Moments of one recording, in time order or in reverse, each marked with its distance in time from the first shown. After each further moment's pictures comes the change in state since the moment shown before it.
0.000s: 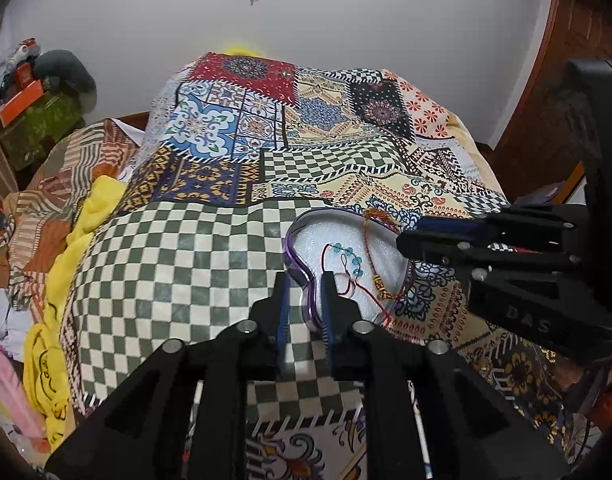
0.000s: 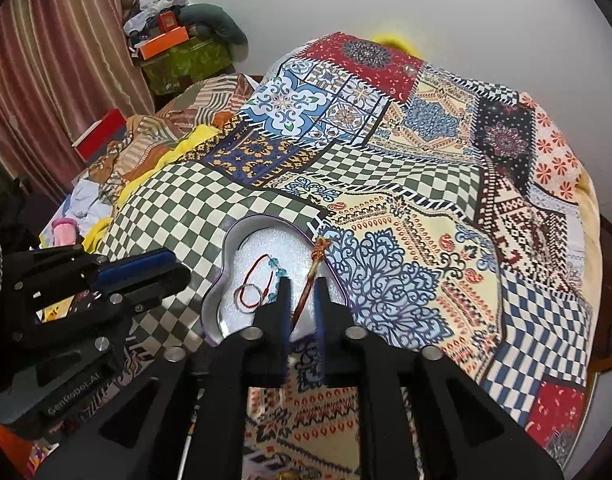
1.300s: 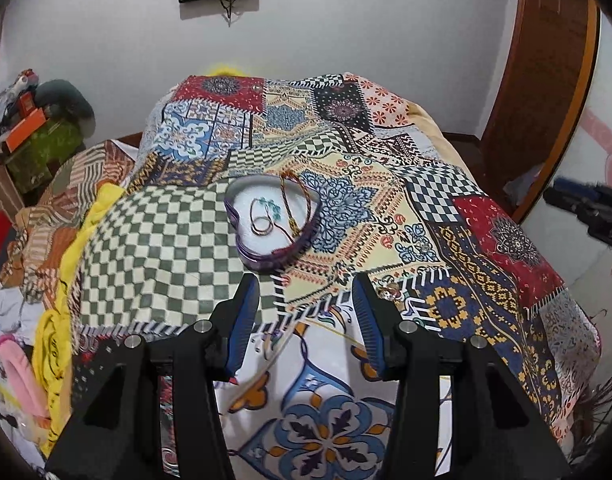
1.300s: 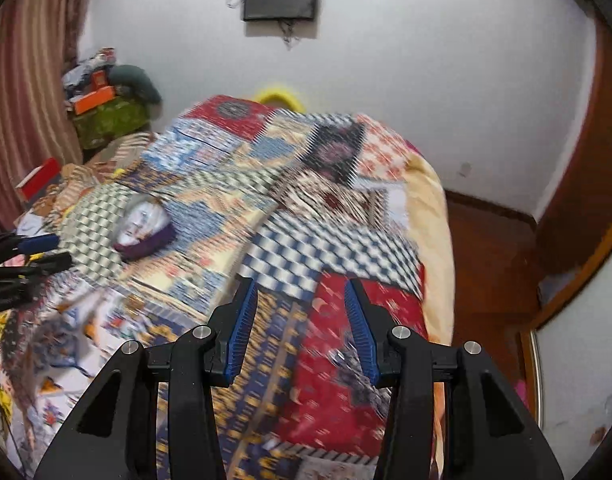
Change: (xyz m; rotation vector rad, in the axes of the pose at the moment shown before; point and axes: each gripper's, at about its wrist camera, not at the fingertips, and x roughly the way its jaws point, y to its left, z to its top) left arm -0.057 -0.075 -0.059 0.075 -0.045 0.016; right arm -0.145 -0.110 -0.130 0.159 -0.180 -0.320
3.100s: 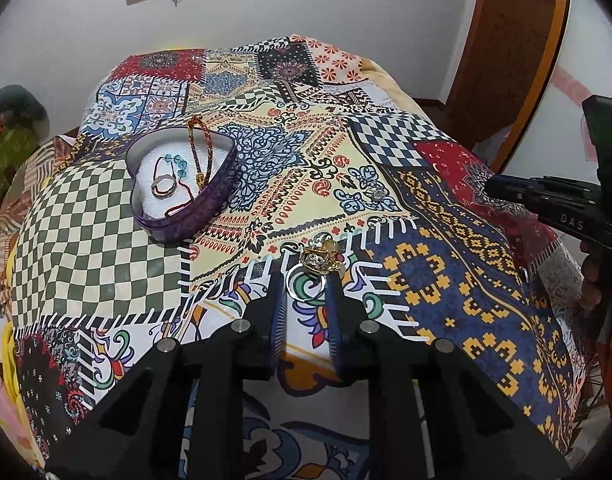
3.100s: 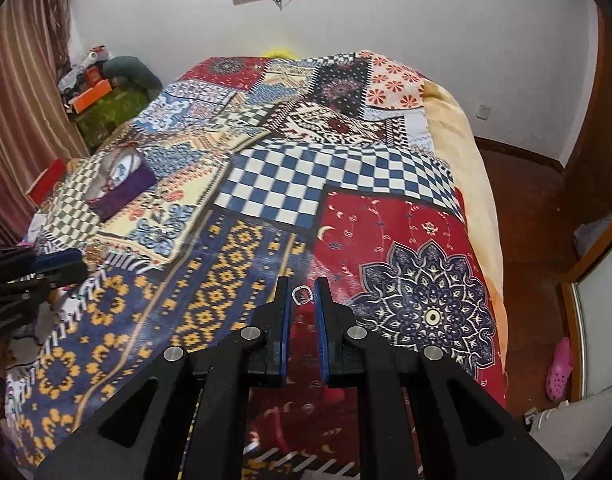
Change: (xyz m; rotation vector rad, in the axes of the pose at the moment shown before) left arm 0.055 -0.044 -0.023 0.103 0.083 -0.114; right arm 0.051 -0.008 -0.042 0.072 0.081 0.151
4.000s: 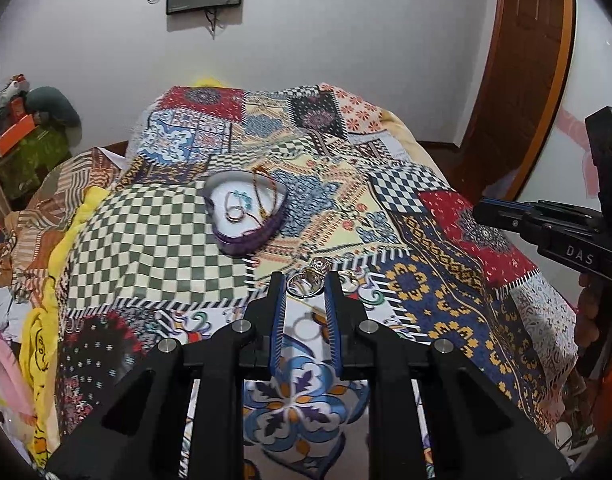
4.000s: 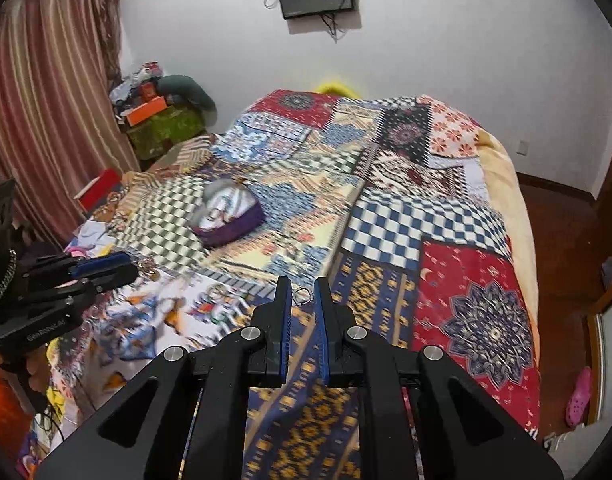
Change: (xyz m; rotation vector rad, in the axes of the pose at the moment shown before) left arm -0.090 0.018 -0.011 -0.075 -0.146 0.060; right arm -0.048 0.083 0.019 -0.062 -0.107 0.140
